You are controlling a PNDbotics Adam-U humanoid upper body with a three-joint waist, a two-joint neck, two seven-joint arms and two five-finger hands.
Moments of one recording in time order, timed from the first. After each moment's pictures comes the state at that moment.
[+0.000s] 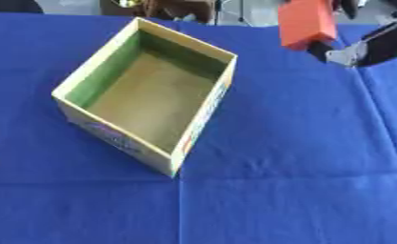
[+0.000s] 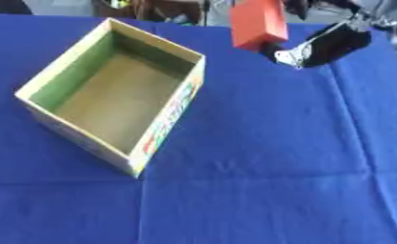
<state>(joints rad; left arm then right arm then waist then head) -0.19 0.13 0.04 -1.98 -0.20 -0.11 0.17 -0.85 -0.90 0.14 -1.79 0.44 -0.12 0.42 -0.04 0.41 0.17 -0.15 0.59</state>
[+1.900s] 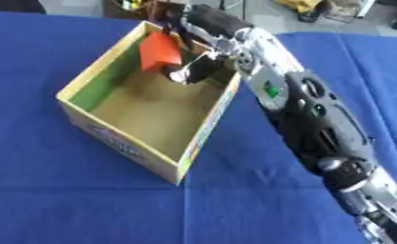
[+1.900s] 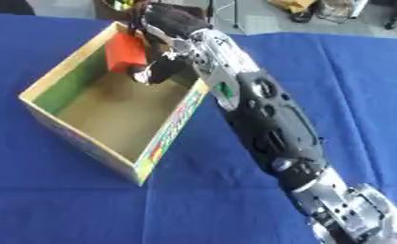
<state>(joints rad) -0.22 0.13 0.02 -1.98 -0.18 -0.11 0.15 -1.12 -0.34 0.24 -1.18 0.96 -0.17 0.35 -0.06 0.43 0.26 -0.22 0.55</state>
